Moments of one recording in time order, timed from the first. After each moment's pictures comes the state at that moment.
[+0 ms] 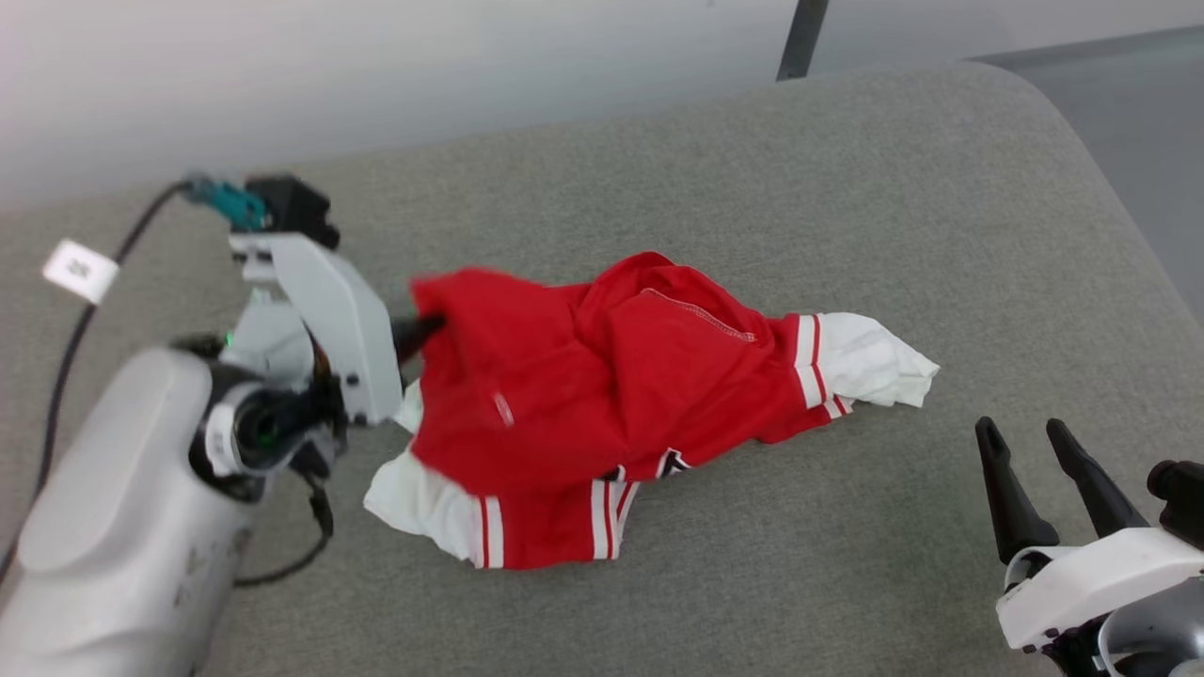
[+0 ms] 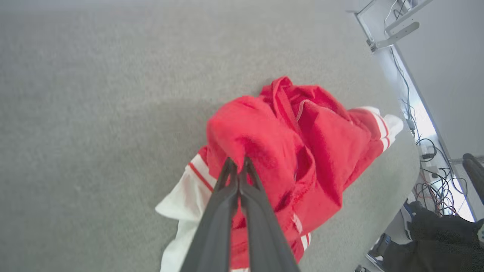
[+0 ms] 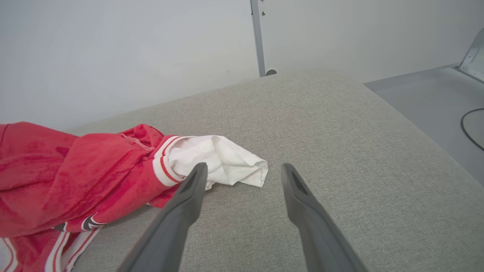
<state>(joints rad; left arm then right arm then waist) -0.68 0.47 -0.39 0.22 -0.96 0.07 0.78 -0.04 -0.05 -0.09 -0.13 0.32 0.13 0.22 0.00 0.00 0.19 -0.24</state>
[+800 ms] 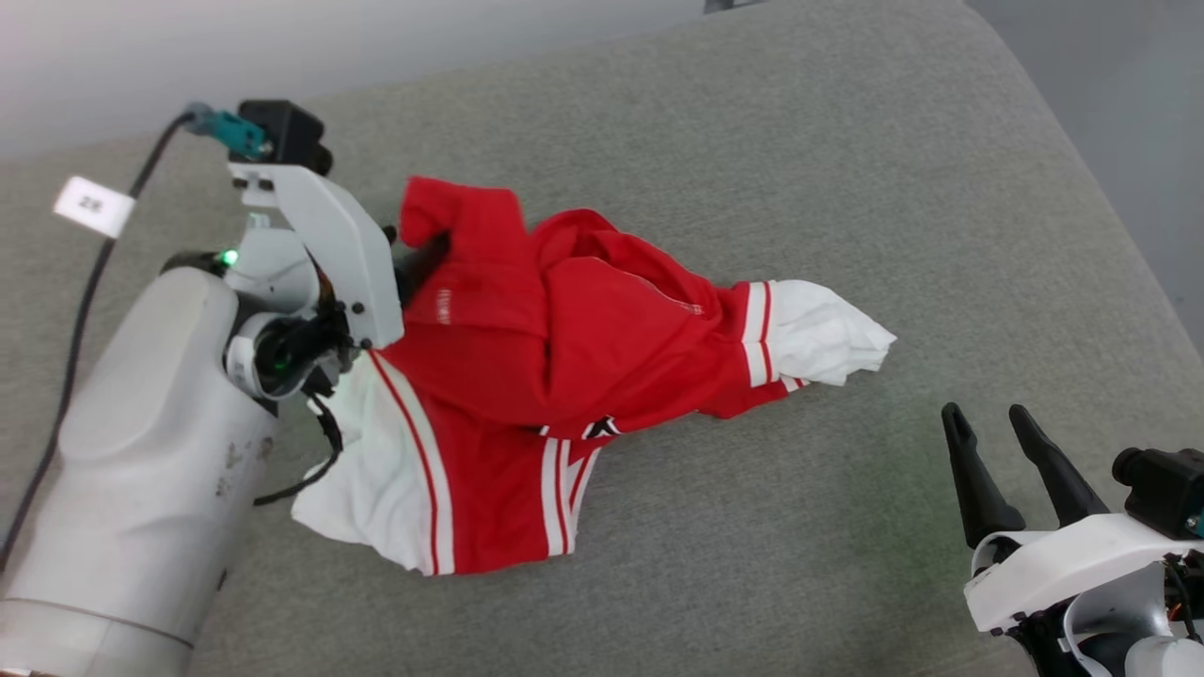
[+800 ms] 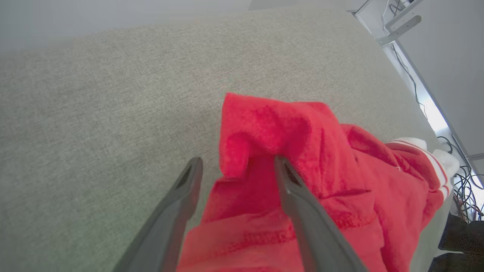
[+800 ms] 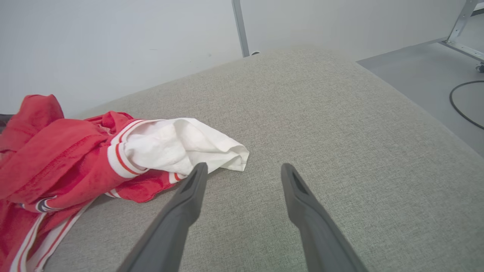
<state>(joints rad) -0.92 0.39 -0.46 0.64 -0.86 -0.12 0.54 -0.09 -0.05 -0.03 -0.03 0.37 0.13 0.14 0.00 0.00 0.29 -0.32</state>
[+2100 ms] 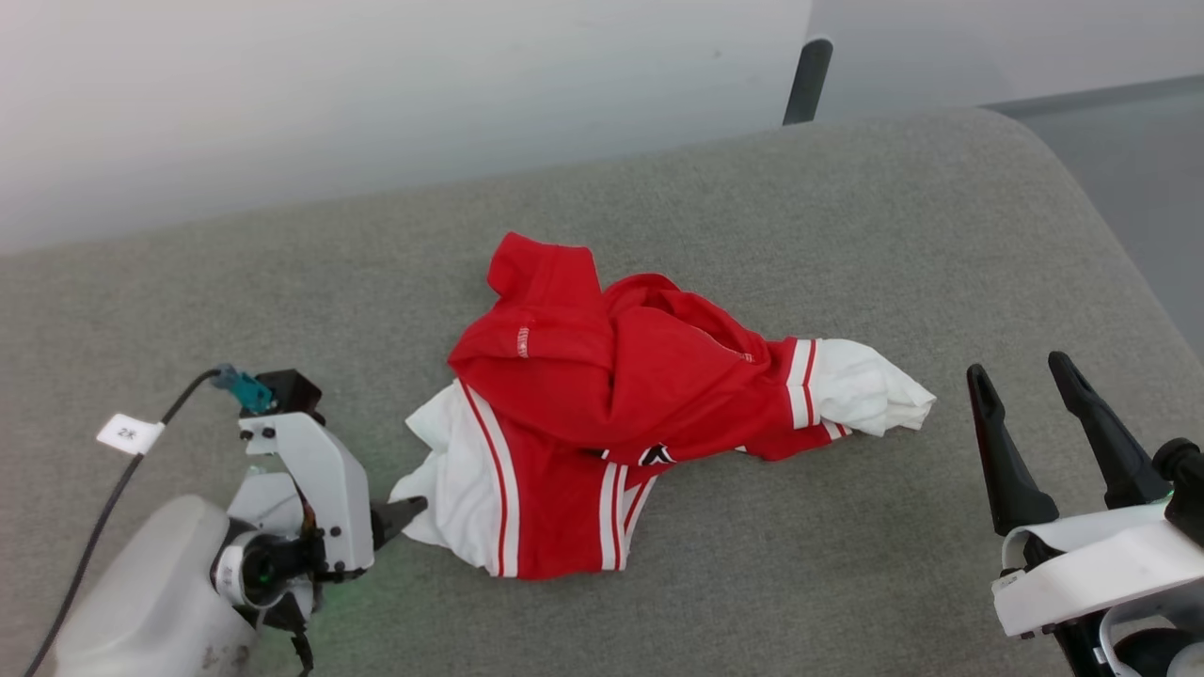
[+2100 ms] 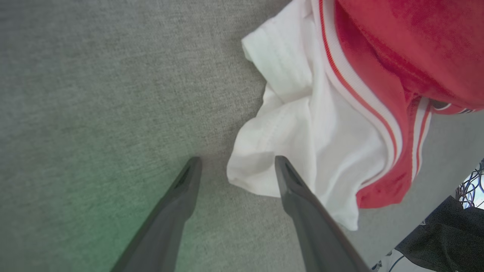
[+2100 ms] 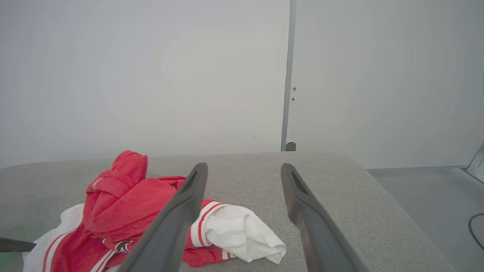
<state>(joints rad) -0.55 0.48 -0.50 0.57 -1.00 -0.02 0.67 -0.05 -0.13 0.01 -0.26 0.26 0.13 0.11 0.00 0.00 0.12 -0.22</state>
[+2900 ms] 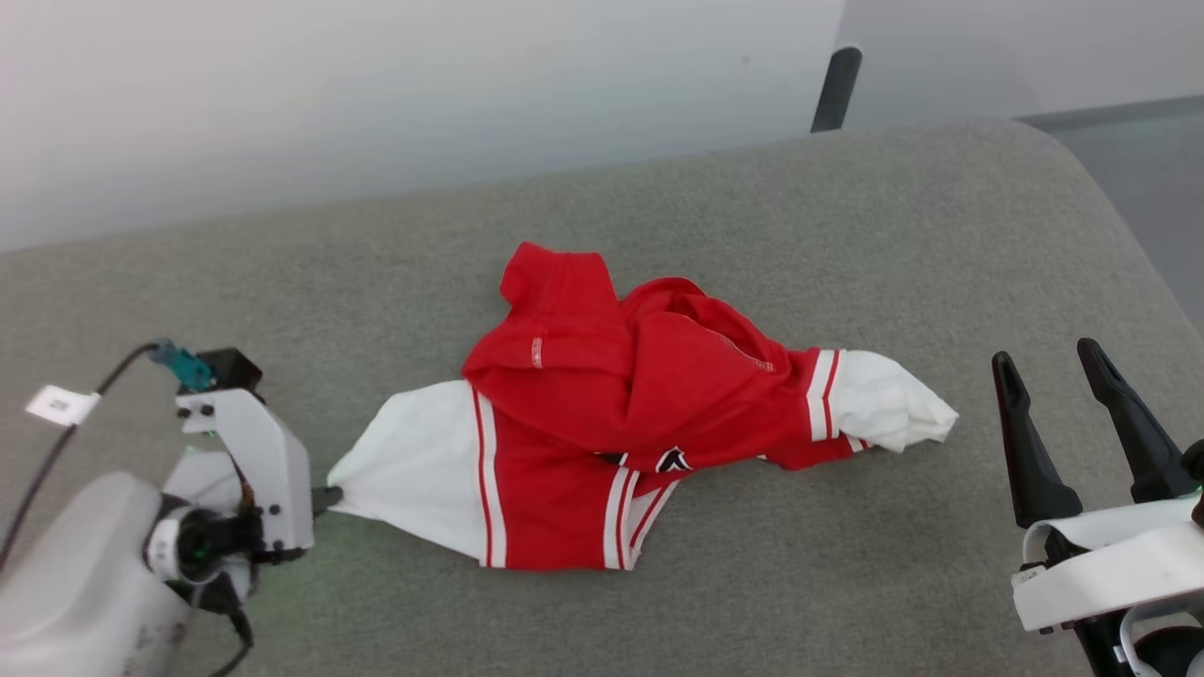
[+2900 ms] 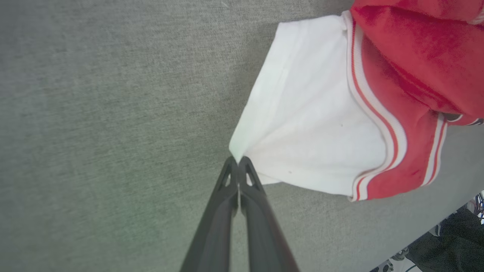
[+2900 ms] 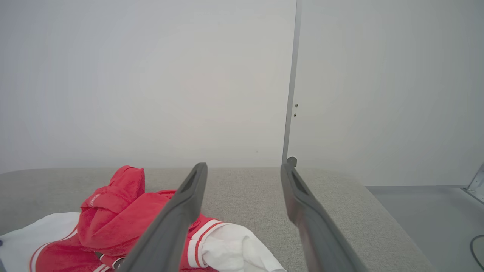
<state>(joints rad) -0.58 0.57 -0.49 0.56 -1.02 -0.02 0.74 -0.05 -0.14 -0.01 -0.28 0.24 0.13 0.08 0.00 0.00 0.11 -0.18</state>
